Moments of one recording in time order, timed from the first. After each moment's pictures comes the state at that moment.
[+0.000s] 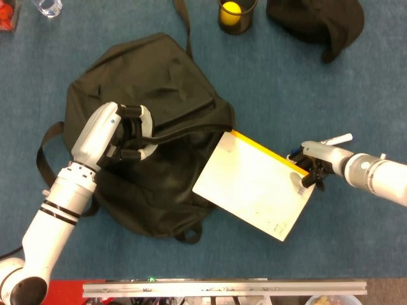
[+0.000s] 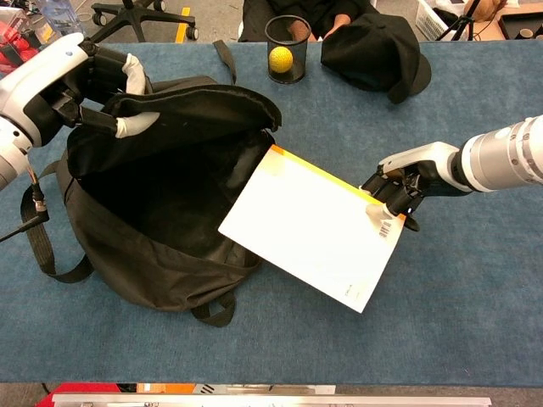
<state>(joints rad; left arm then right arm) -0.46 -1.30 -0.18 -2.01 1.29 1.14 -0.26 1.21 -1.07 -0.12 -1.91 -0.26 0.26 0.14</state>
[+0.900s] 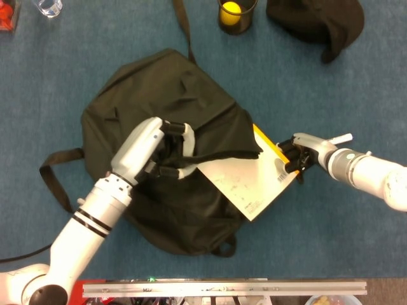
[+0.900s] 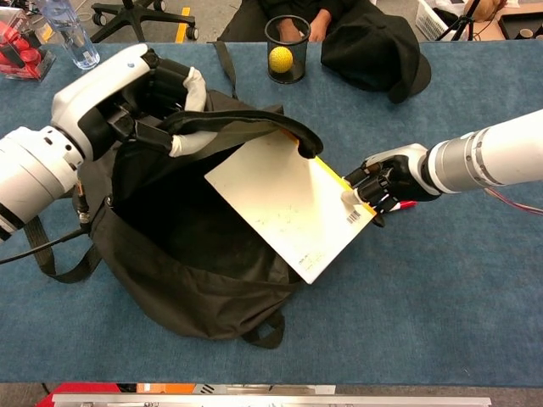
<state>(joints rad) -0.53 -1.38 -0.19 -2.12 1.23 1.10 -0.15 1.23 -1.20 -0.12 -1.81 -0.21 0.31 0.43</state>
